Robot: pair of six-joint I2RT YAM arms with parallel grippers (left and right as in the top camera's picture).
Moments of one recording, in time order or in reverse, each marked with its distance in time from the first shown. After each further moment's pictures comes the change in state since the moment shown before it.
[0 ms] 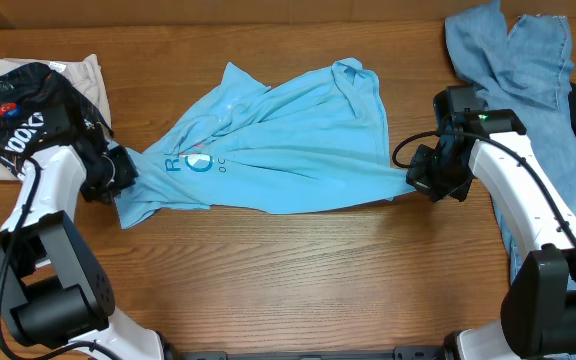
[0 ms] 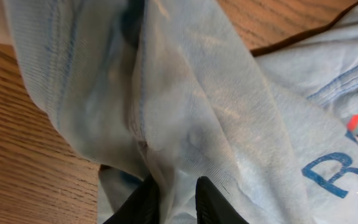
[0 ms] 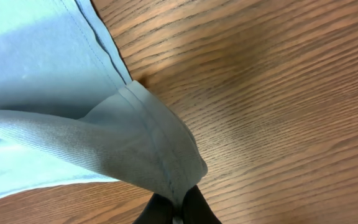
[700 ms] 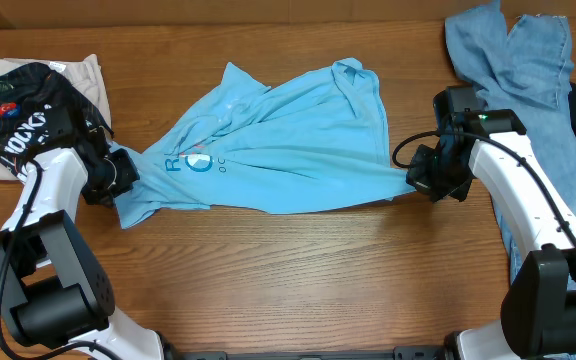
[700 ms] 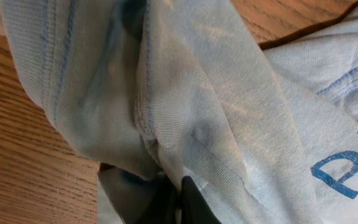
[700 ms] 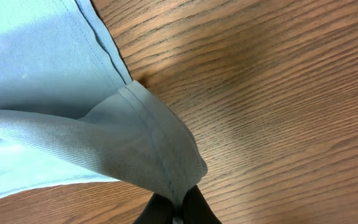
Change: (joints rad) left arm 0.000 0.000 -0.014 0.012 -0.002 0.000; right arm 0.000 0.000 0.000 0.000 0.000 0.000
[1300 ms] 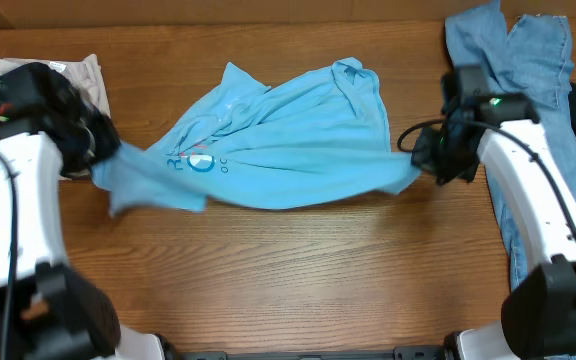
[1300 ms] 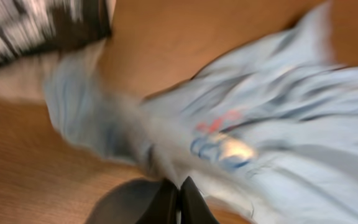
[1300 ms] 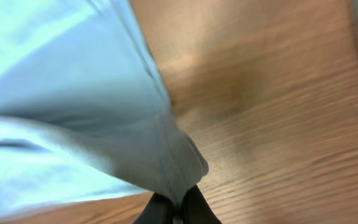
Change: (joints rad) left arm 0.000 -0.179 0.361 -0.293 0.154 0.000; right arm 0.000 -0.017 0.232 -0.113 0.027 -0.043
